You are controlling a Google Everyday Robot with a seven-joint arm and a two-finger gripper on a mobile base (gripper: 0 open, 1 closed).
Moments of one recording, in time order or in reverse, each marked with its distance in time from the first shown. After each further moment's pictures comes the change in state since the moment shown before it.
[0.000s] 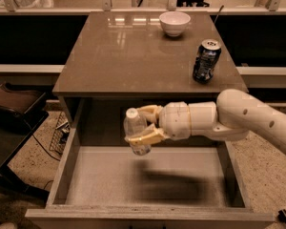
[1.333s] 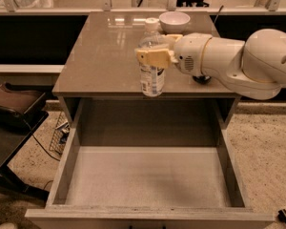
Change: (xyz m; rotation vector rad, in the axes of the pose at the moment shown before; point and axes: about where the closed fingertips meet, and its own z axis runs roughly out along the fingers) arm -0.132 -0.149 -0.069 0.536 -0.005 0.264
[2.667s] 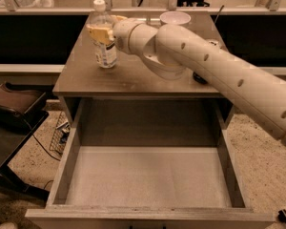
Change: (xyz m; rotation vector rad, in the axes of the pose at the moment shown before) arm -0.029 -0.036 0.181 0.142 -0.138 -0.024
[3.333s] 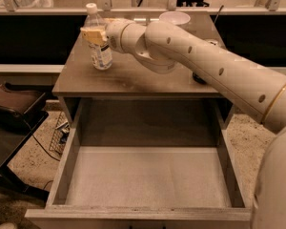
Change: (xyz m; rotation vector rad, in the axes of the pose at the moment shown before) arm 0.025 0.004 0.037 -0.043 0.070 -0.008
